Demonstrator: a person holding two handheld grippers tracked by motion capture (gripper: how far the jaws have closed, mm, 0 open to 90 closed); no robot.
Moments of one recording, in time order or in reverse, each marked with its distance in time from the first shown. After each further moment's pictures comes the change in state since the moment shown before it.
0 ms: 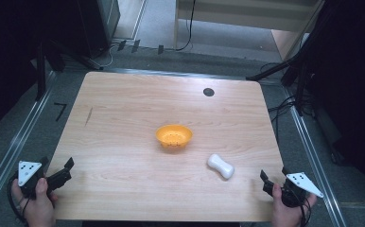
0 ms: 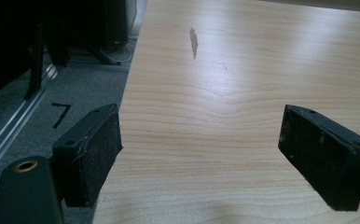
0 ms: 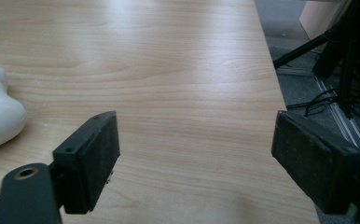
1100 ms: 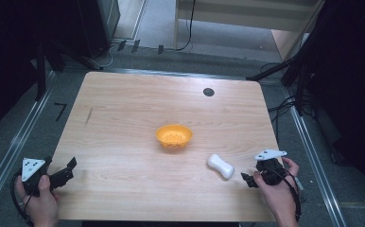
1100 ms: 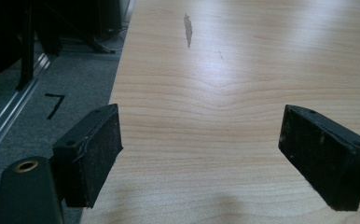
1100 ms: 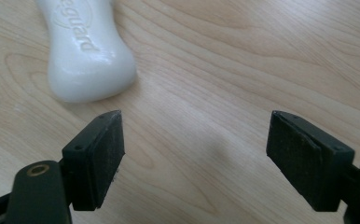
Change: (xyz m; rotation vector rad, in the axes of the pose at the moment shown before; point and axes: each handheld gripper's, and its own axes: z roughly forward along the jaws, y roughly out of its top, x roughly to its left) left arm -0.002 0.003 0.007 0.059 -0.015 0.008; right arm 0.051 0.072 0.034 0.525 0.256 -0.367
